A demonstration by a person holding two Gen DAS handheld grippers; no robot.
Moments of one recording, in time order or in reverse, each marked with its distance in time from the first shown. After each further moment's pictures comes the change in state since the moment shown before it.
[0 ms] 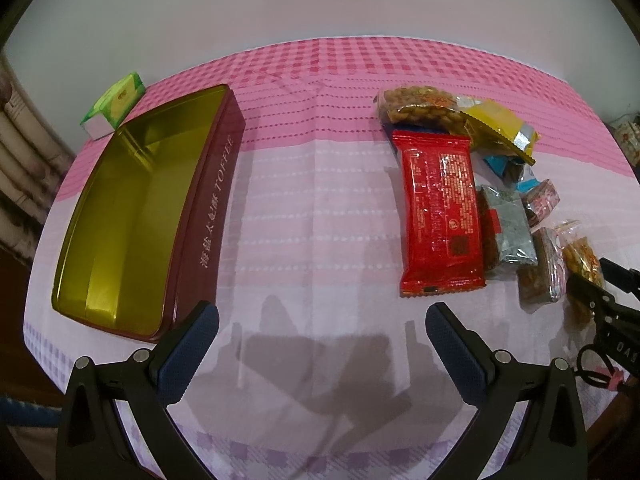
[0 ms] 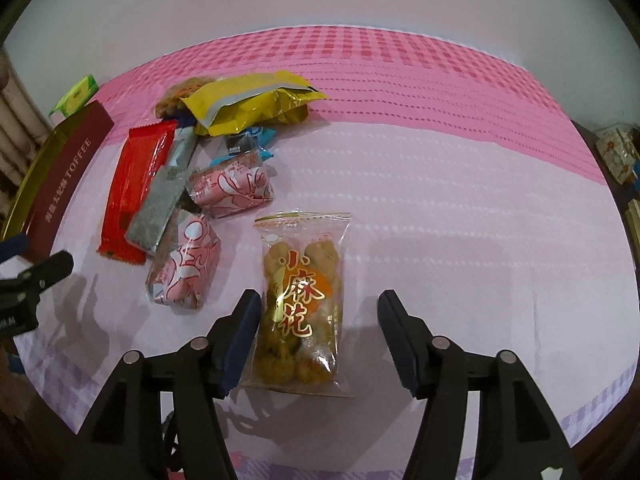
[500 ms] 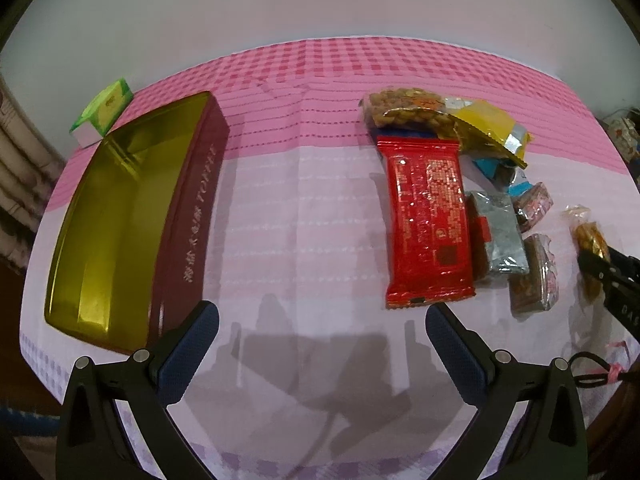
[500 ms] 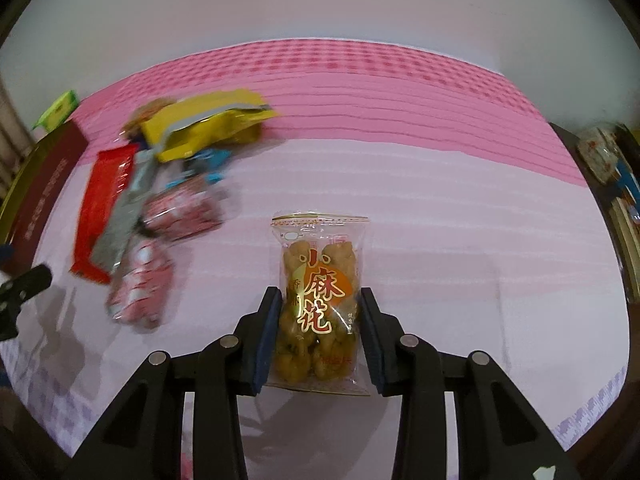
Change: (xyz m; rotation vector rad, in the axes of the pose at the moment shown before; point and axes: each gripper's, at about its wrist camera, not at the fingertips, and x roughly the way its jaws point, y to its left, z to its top) left arm 0.006 -0.008 0.010 0.020 -0.001 -0.029; right arm 0.002 -0.026 0.007 0.048 -0.046 -0.071
